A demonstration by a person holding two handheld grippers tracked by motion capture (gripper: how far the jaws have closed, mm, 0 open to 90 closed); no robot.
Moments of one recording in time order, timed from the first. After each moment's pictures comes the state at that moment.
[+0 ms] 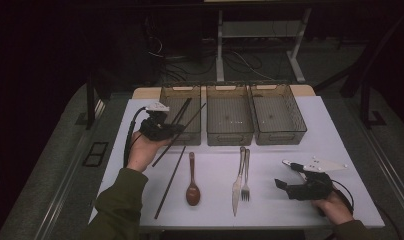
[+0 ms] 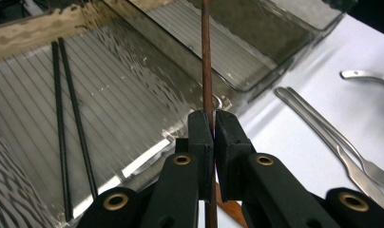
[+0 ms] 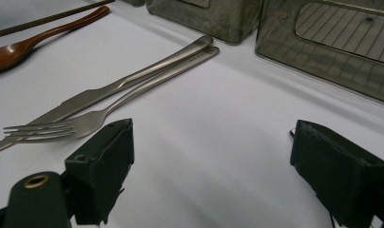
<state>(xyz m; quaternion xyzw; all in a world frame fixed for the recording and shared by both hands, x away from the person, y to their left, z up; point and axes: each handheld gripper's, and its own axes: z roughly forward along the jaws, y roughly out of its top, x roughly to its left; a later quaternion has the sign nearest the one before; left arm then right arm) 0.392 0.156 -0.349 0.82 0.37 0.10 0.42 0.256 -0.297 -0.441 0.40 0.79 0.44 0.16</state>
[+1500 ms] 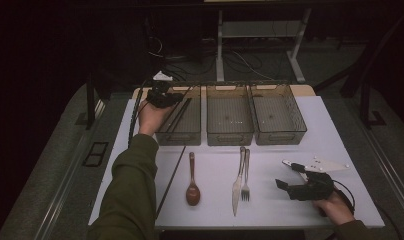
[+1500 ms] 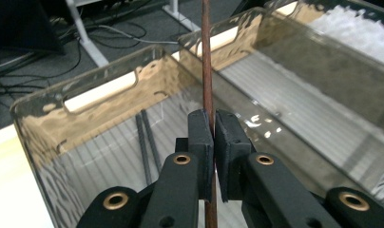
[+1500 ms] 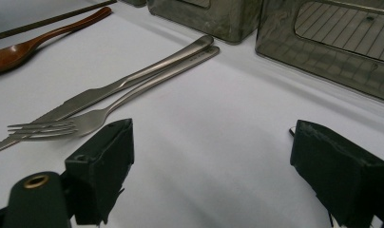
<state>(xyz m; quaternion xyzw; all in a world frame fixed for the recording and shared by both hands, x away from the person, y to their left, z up) 0.497 0.155 -0.354 0.80 0.39 0.17 0.42 0.255 -0.300 -0.441 0.40 0.79 0.45 0.15</state>
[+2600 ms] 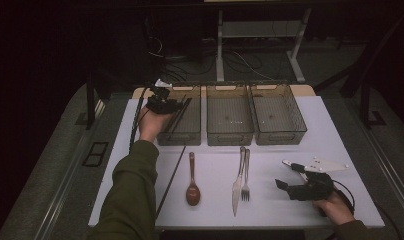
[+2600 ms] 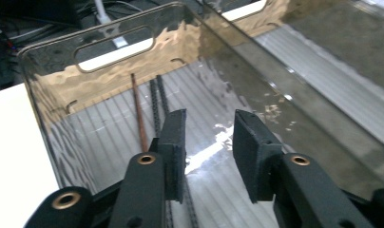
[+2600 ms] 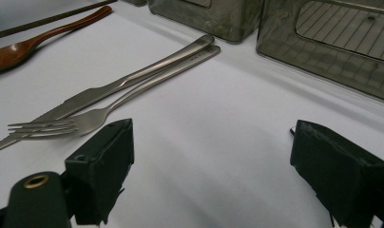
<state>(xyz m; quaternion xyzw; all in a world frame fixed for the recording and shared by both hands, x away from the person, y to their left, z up) 0.489 0.156 -0.368 0.80 0.43 0.17 0.39 0.255 -0.299 -0.441 0.40 0.79 0.44 0.15</state>
